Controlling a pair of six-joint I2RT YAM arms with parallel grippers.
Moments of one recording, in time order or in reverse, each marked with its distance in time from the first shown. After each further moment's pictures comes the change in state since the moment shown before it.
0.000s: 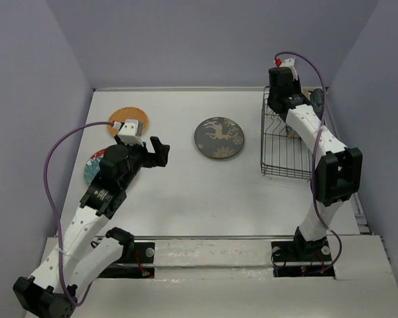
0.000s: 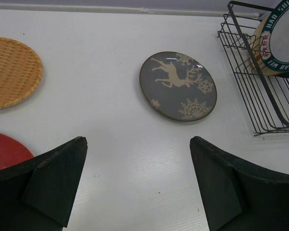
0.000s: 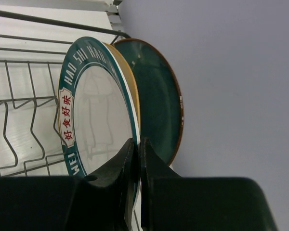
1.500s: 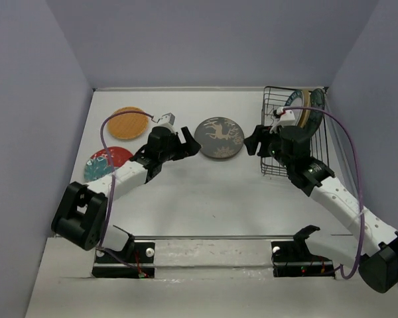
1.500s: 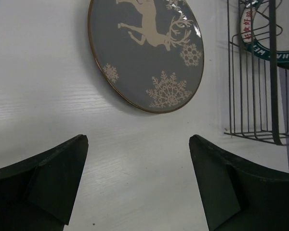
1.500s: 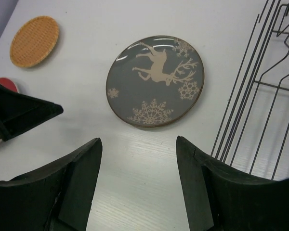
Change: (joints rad) left arm -0.032 0.642 0.023 0.351 0.180 -0.385; right arm 0.261 -0.781 -0.769 0.224 -0.805 0.592
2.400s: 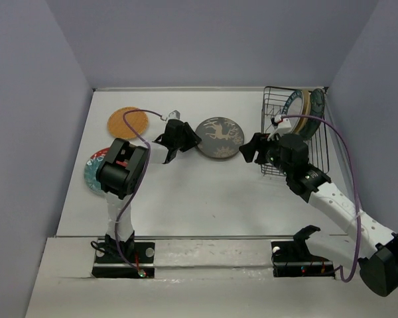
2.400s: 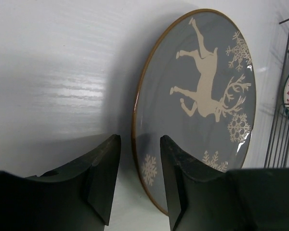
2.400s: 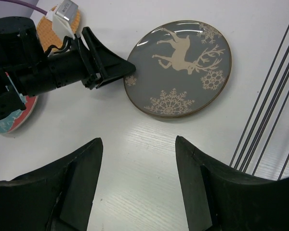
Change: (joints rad) left arm 0.025 0.602 0.276 0.214 -0.069 -0.167; right arm 0.000 -0.042 -0.142 0.112 -0.113 0.041
